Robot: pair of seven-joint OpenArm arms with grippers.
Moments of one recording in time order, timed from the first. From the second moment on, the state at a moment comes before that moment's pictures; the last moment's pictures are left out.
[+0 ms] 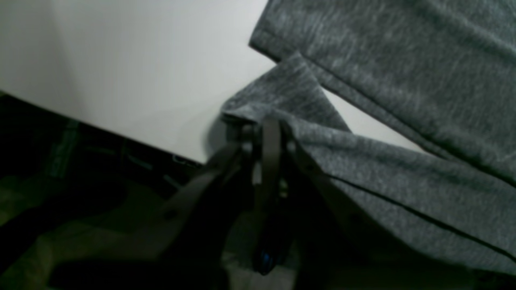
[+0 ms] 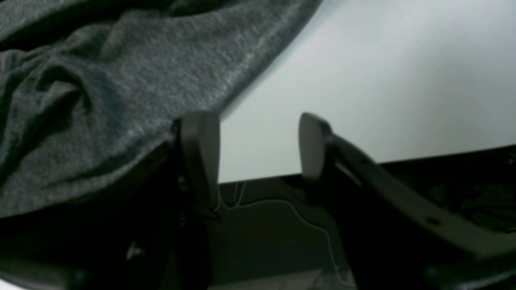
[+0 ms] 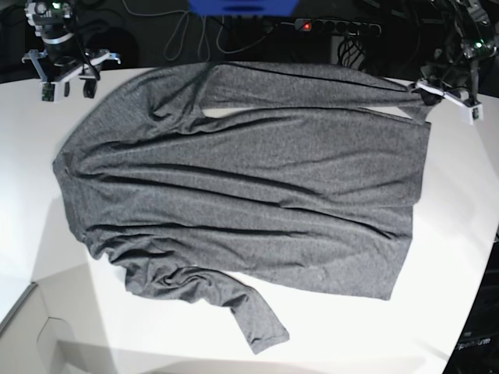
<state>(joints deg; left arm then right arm) 27.0 -11.1 -34.7 97.5 -31.6 -14.7 47.1 -36.4 -5.7 35.5 114.3 6.6 25.7 -32.3</state>
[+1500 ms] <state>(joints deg) 26.6 -8.2 -43.7 112.2 -35.1 -14.7 56.1 -36.1 -8.4 10.2 105.8 -5.8 13.6 -29.3</state>
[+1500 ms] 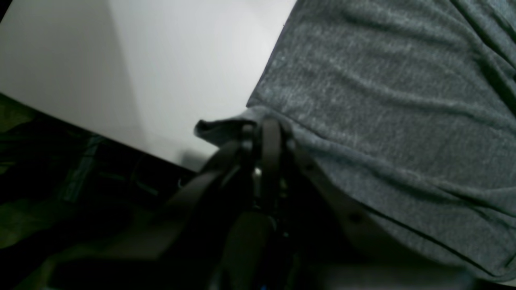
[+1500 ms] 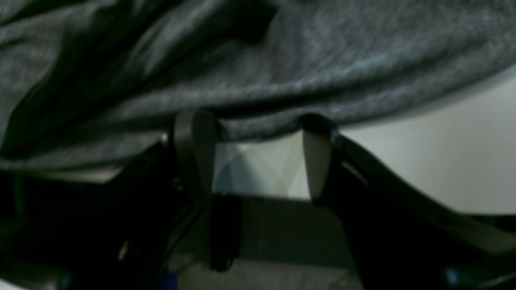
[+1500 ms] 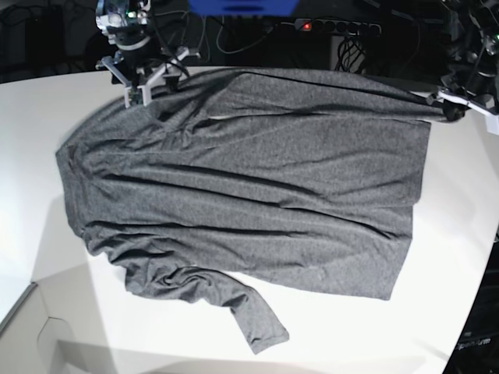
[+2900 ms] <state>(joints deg) 26.9 -8.2 -43.7 112.2 -35.5 -14.8 56.6 -46.5 -7.8 15.2 116.0 -5.0 12.8 -23.6</state>
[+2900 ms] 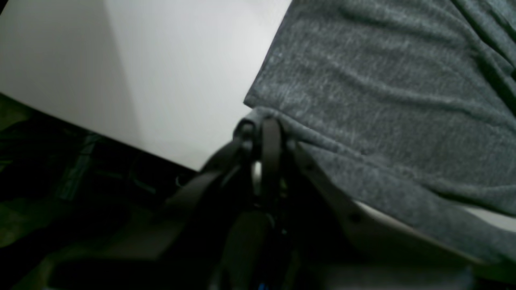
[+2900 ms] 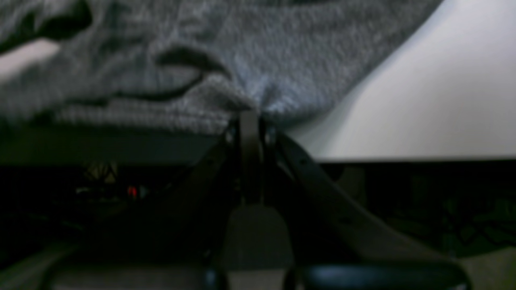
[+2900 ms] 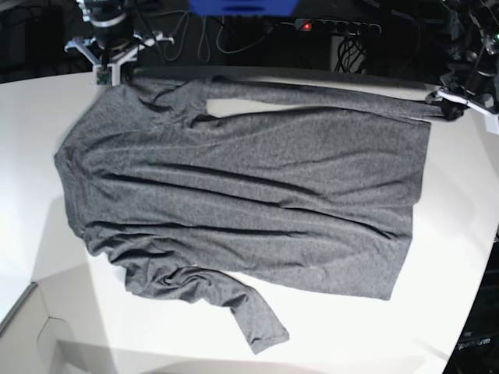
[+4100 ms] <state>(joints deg) 25.2 -4.9 -43.7 109.2 -34.9 -14.8 56.9 -47.9 -7.9 20.4 116.1 1.2 13.0 -17.7</state>
